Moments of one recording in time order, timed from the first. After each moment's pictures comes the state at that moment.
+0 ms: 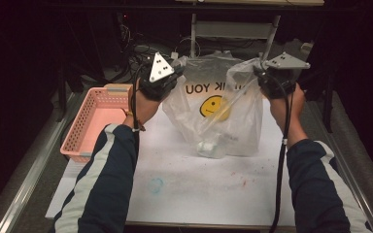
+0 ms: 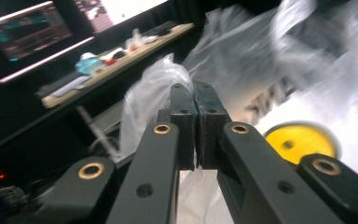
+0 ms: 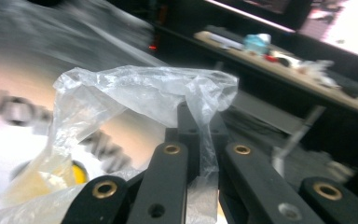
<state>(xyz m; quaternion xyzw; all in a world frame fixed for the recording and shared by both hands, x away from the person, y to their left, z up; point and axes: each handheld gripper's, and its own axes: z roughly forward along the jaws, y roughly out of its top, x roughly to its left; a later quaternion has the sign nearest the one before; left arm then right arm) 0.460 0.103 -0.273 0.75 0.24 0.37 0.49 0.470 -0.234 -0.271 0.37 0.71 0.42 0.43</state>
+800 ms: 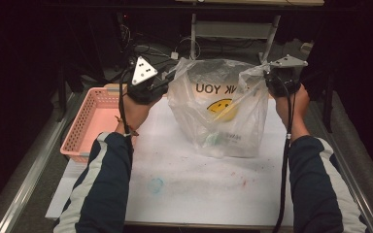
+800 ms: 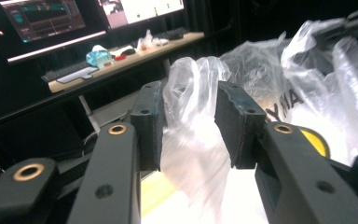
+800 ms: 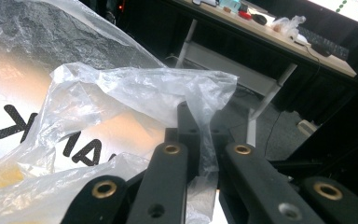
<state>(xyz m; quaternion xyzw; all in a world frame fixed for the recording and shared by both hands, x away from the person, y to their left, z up) 0.441 0.136 -0.294 0.72 0.28 0.35 0.53 0.501 -0.257 -0.299 0.43 0.72 0.35 0.43</state>
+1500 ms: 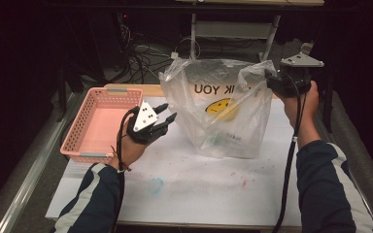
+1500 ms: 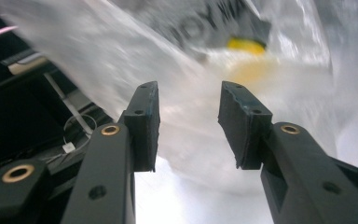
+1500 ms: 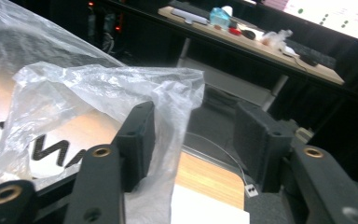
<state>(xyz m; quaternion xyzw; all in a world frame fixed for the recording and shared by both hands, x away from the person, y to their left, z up) 0.386 0.128 -0.370 0.78 0.23 0.32 0.48 0.475 -0.266 -0.277 0.42 0.70 0.38 0.44</state>
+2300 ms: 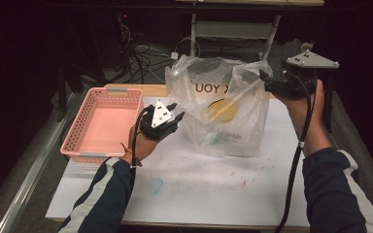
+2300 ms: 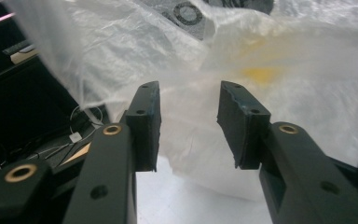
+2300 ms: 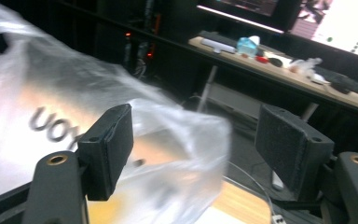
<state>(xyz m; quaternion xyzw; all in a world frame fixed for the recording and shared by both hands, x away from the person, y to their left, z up) 0.410 0.110 -0.381 0.78 0.25 0.33 0.46 0.438 -0.256 -0.256 0.38 0.70 0.44 0.41</state>
